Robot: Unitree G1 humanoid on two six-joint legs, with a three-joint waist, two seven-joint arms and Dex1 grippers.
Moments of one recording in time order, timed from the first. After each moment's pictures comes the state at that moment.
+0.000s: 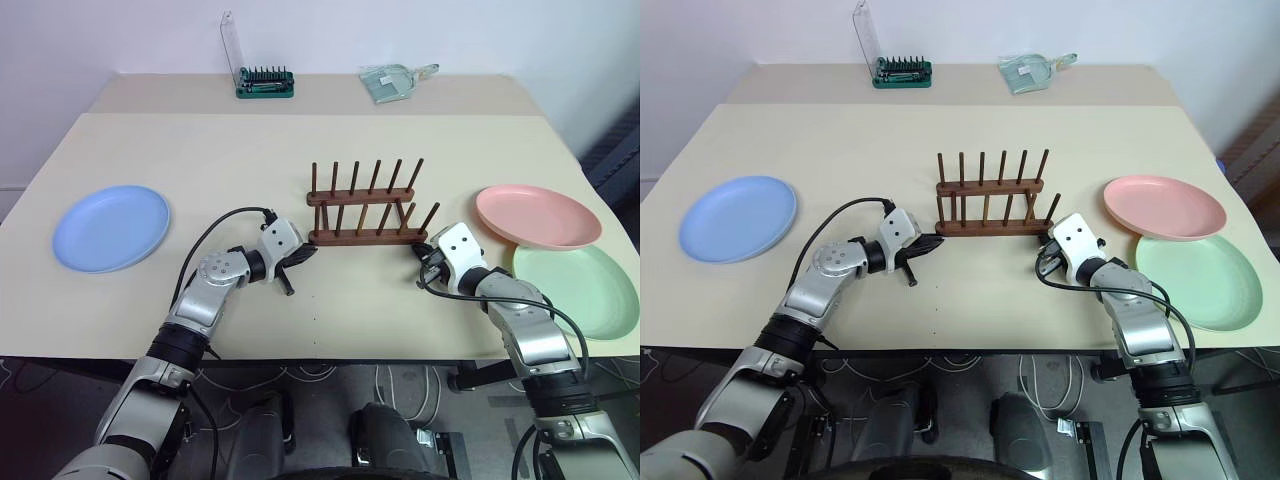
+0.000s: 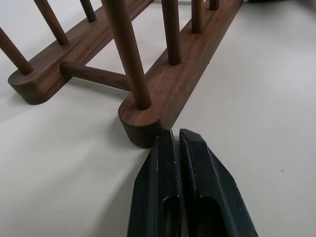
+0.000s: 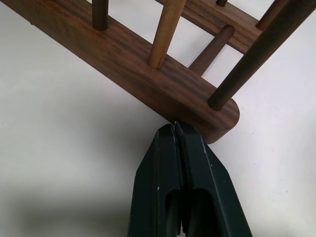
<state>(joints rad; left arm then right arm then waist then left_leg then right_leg) -0.52 0.36 -0.24 0.34 -0.05 0.06 -0.77 -0.25 -0.53 0.02 0.03 0.07 0.29 0.52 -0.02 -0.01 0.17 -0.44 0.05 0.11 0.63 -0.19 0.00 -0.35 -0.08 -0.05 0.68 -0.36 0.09</state>
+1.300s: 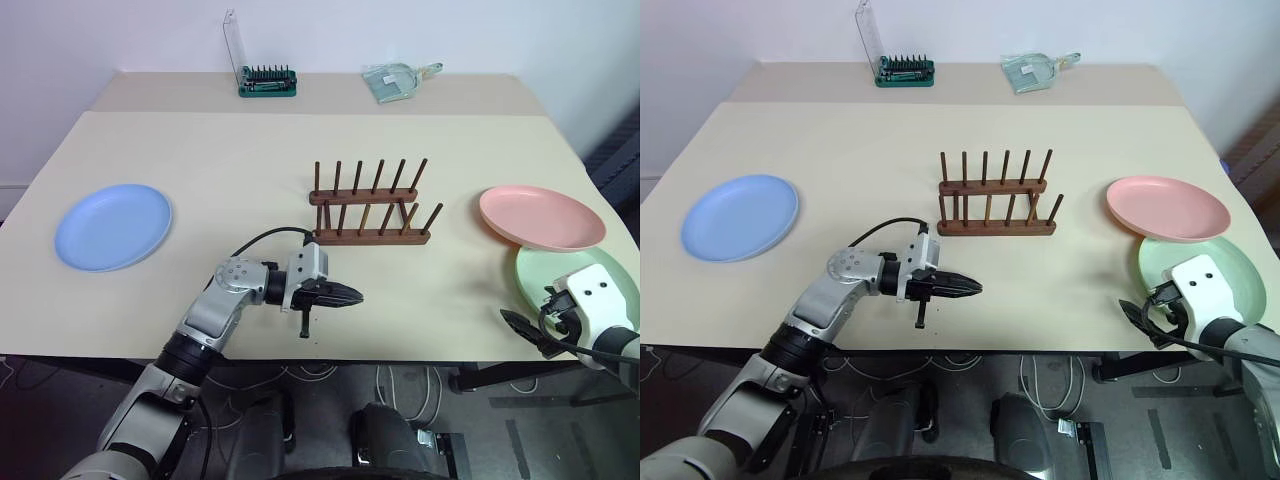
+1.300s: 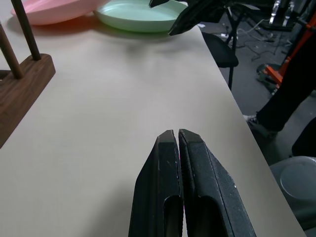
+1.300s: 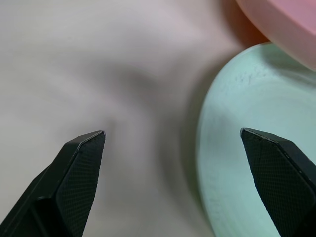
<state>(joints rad) -0.48 0.35 -0.34 0.12 -0.25 0.16 -1.19 0.28 -0.79 -0.51 -0.49 0.30 0.77 0.63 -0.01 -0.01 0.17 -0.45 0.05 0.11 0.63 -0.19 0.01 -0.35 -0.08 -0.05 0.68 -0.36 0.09</state>
